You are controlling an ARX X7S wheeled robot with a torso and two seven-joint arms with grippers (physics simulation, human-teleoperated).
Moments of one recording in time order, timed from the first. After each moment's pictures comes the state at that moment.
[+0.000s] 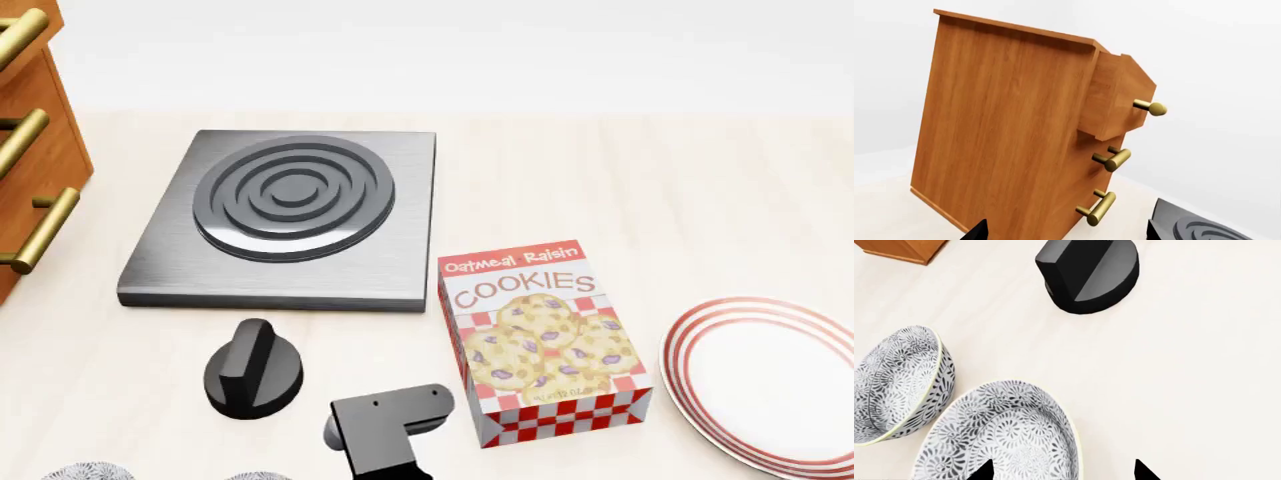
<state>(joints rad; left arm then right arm) -0.07 -0.22 -0.23 0.27 -0.42 -0.12 -0.38 0.61 0.10 -0.42 0.07 0.88 1.16 0.20</state>
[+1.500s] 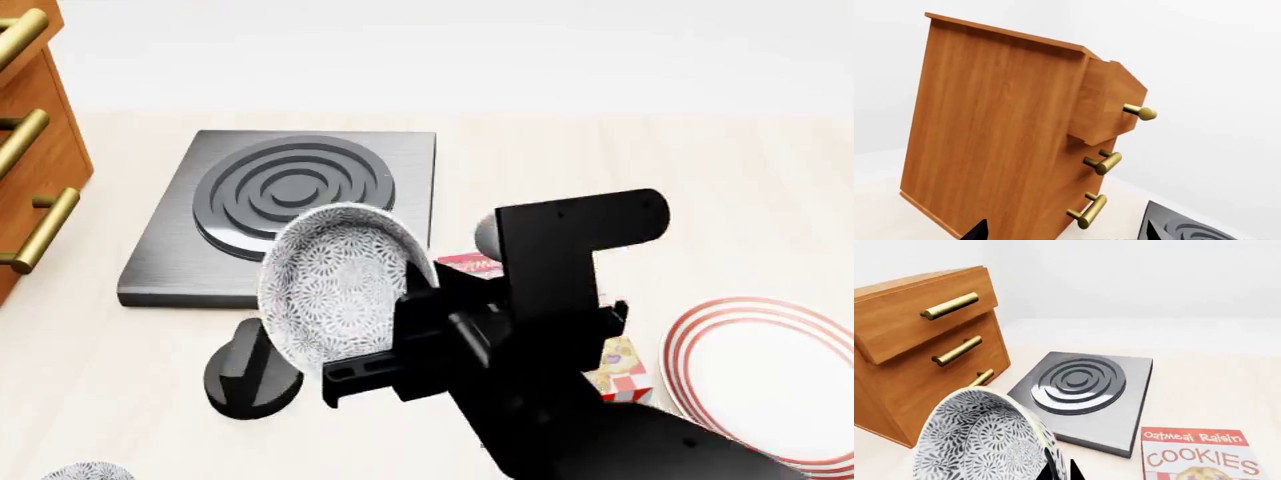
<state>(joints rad) -0.07 -0.25 -0.20 0.29 -0.45 -0.12 -0.41 0.72 0.31 -0.15 -0.42 1.10 1.14 0.45</state>
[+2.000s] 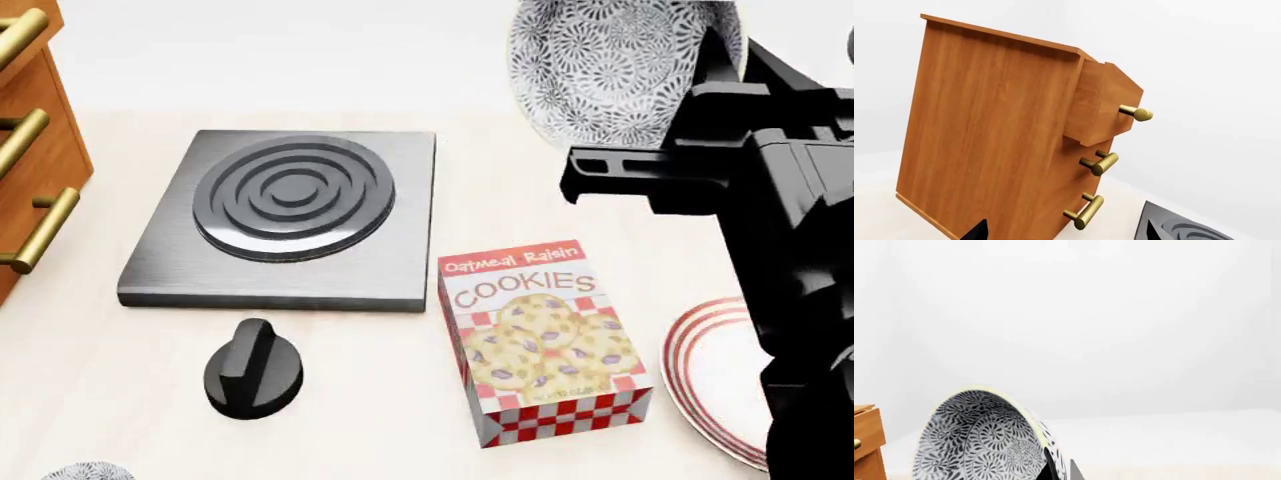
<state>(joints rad) -0.07 -0.25 -0.18 0.30 -0.45 -0.12 -0.42 0.90 0.52 0.14 -0.56 1.18 1.14 0.61</state>
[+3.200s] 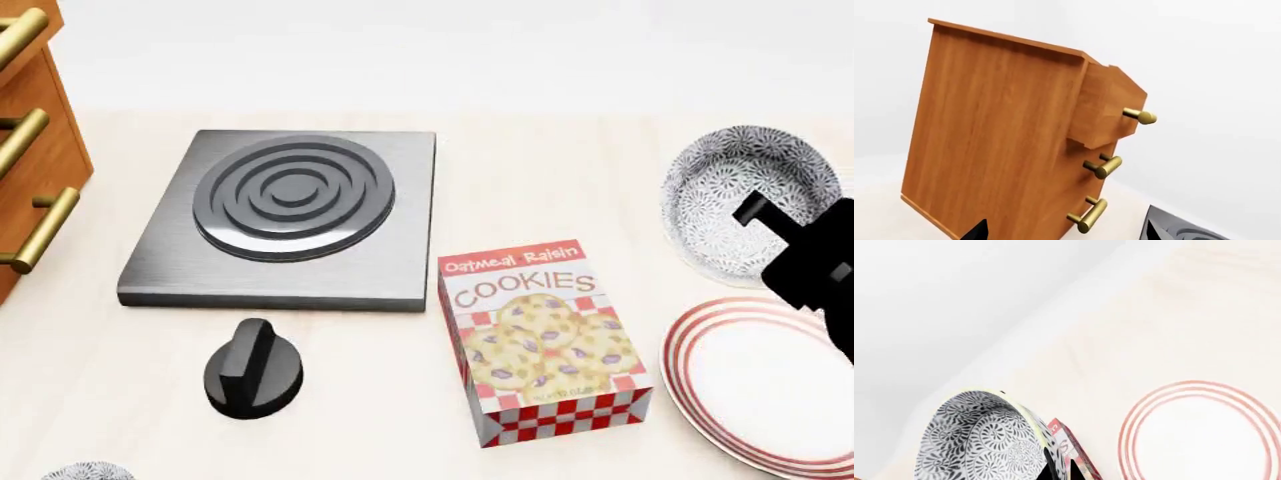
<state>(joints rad) -0.07 -0.26 -0.17 0.28 -0.44 -0.08 -0.44 0.84 0.50 0.43 0.00 1.49 1.23 0.91</state>
